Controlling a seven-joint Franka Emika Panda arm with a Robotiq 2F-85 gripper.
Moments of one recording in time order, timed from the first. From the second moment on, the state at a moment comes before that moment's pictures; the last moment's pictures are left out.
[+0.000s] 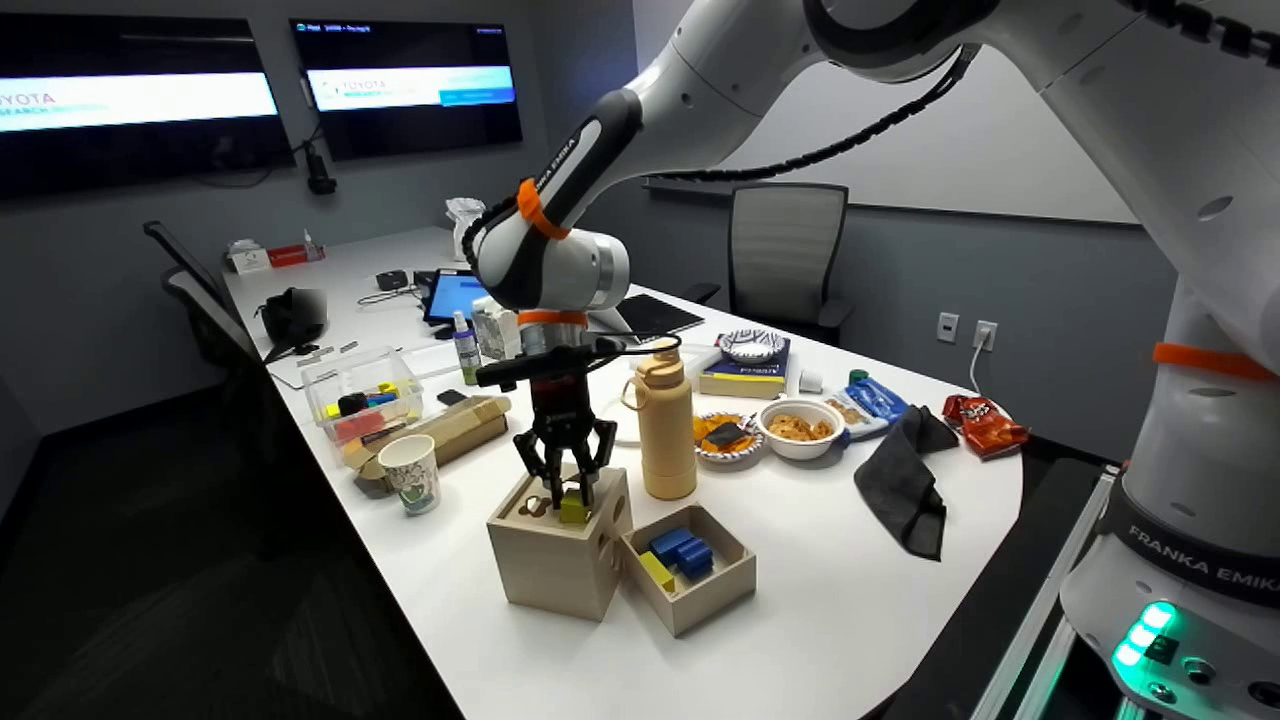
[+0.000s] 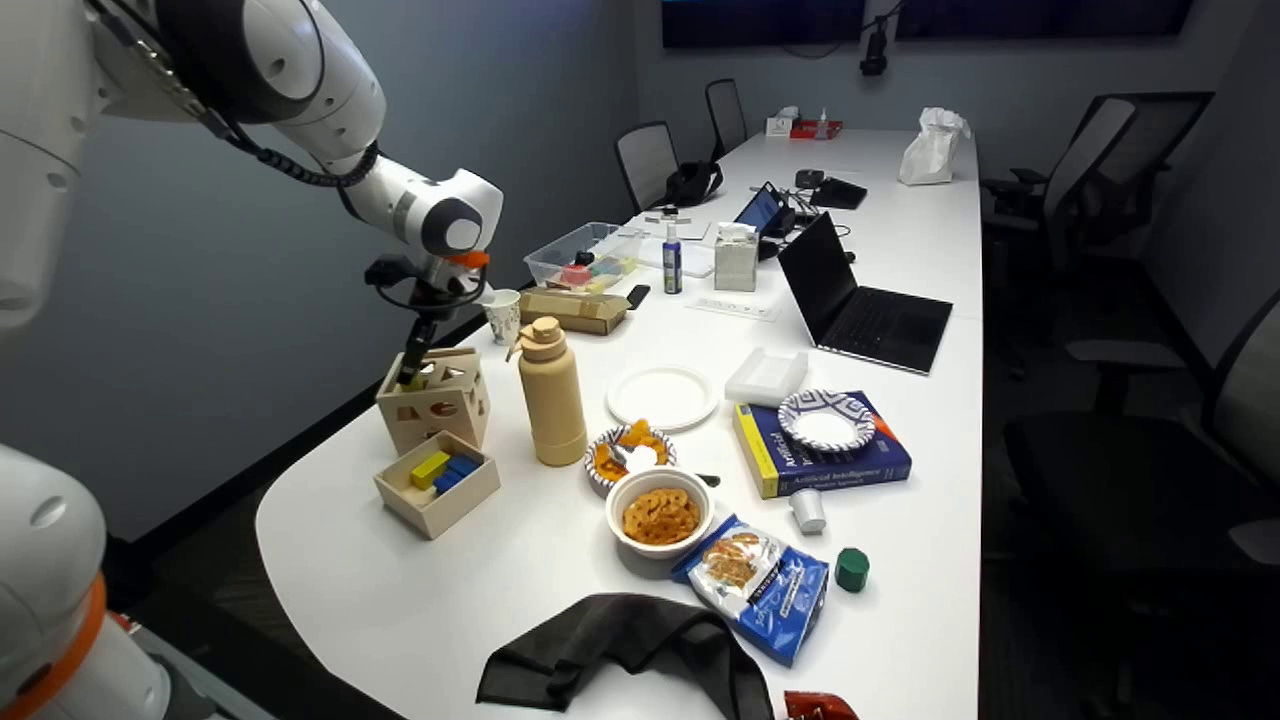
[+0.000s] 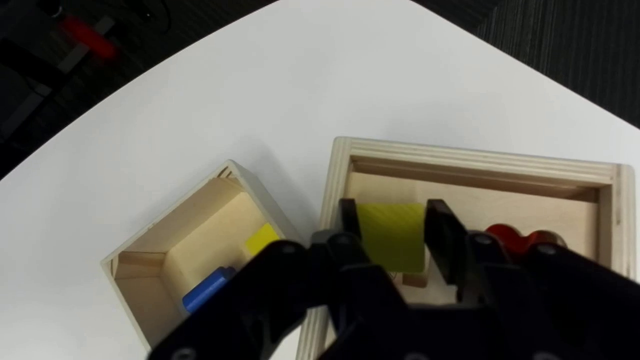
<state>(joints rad) 0.24 0.70 0.12 -1.70 0.39 2.00 0.99</state>
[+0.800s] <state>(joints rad) 0.24 0.70 0.11 -1.69 0.39 1.99 1.09</state>
